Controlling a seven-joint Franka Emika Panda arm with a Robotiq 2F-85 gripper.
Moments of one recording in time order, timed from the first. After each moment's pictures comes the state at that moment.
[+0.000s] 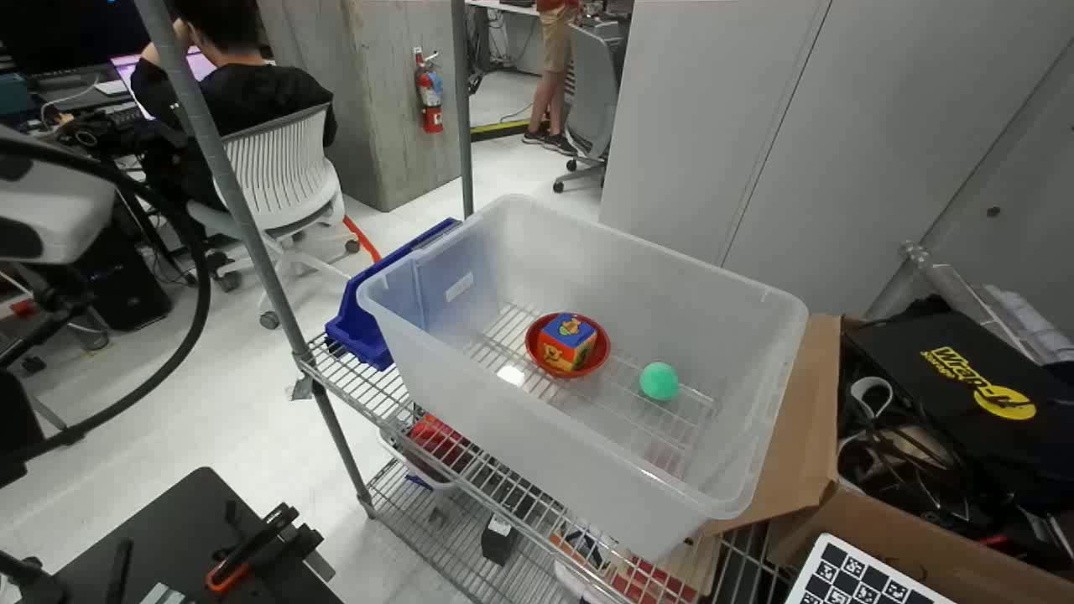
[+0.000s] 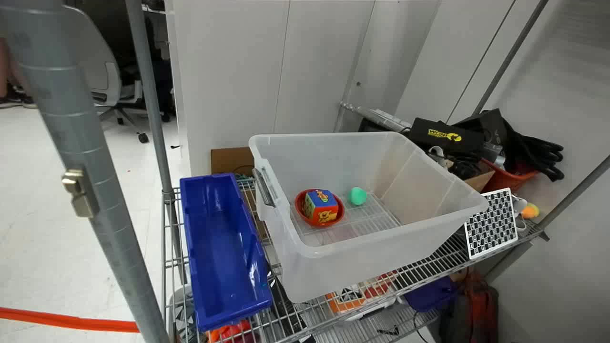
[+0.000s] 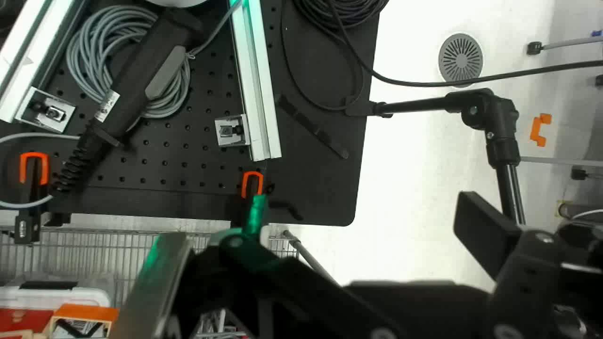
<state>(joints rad) 0.22 -0.74 0.02 -2.63 0.28 1.65 -0.03</state>
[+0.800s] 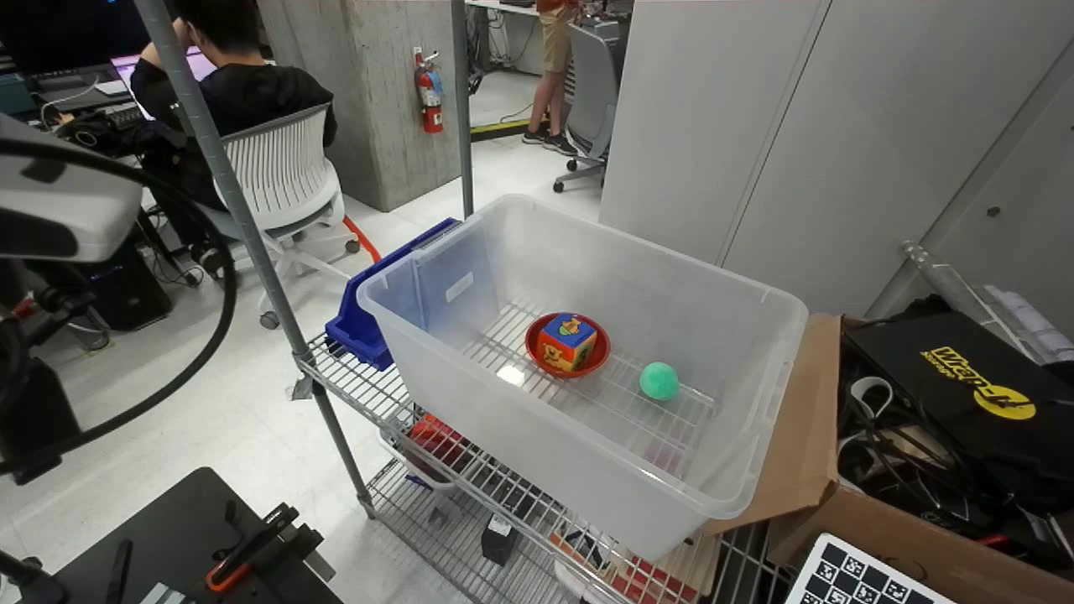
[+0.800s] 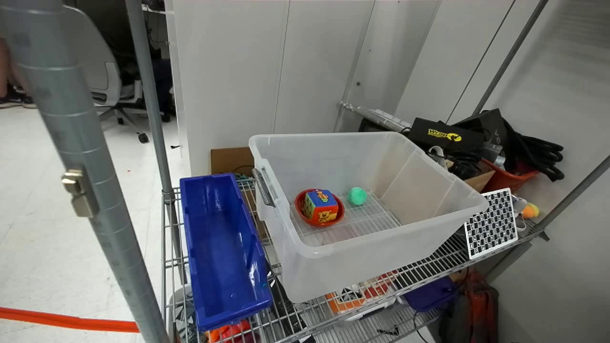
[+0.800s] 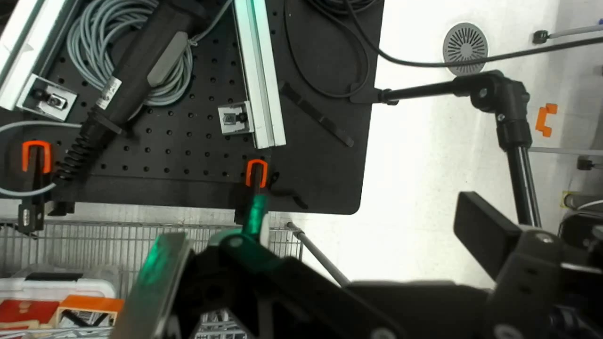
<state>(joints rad) 0.20 -0.70 0.03 -2.62 0.28 1.69 -0.04</state>
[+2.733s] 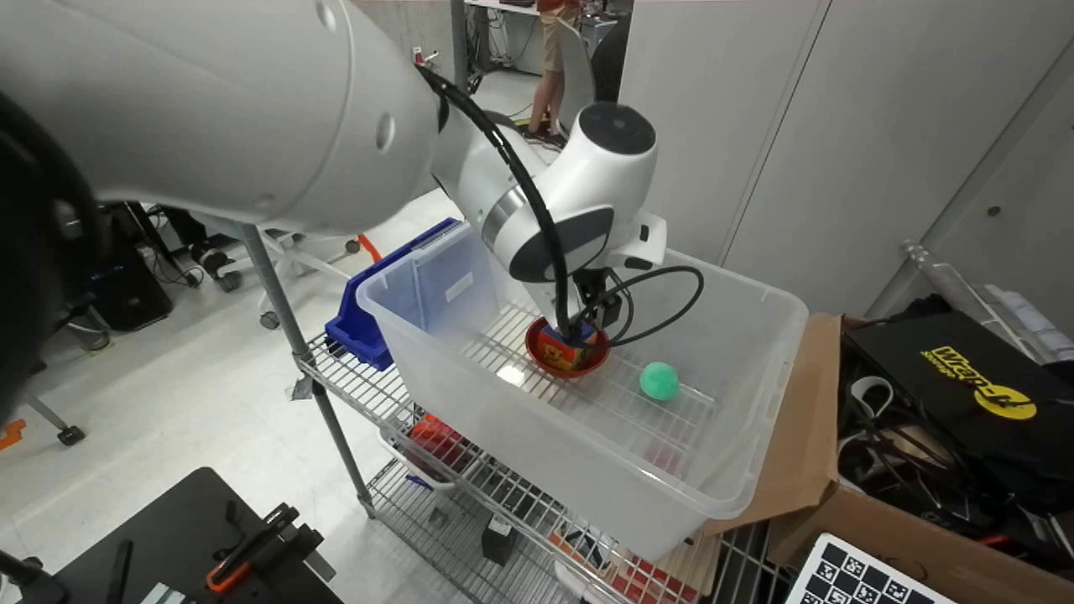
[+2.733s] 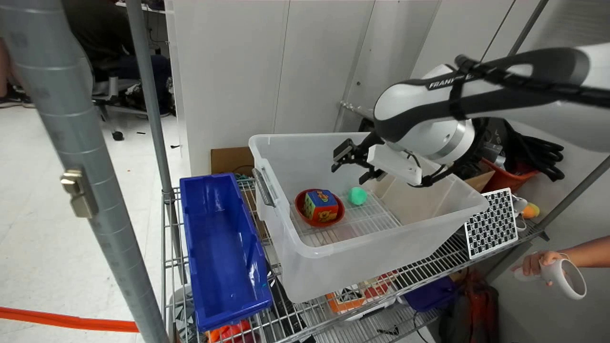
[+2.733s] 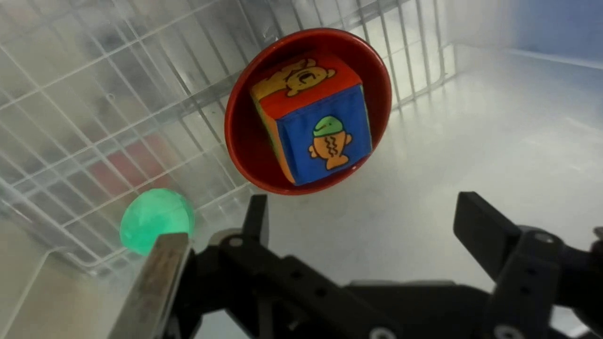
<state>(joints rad) -0.04 0.75 0.01 -1.47 0.37 2.53 0.04</state>
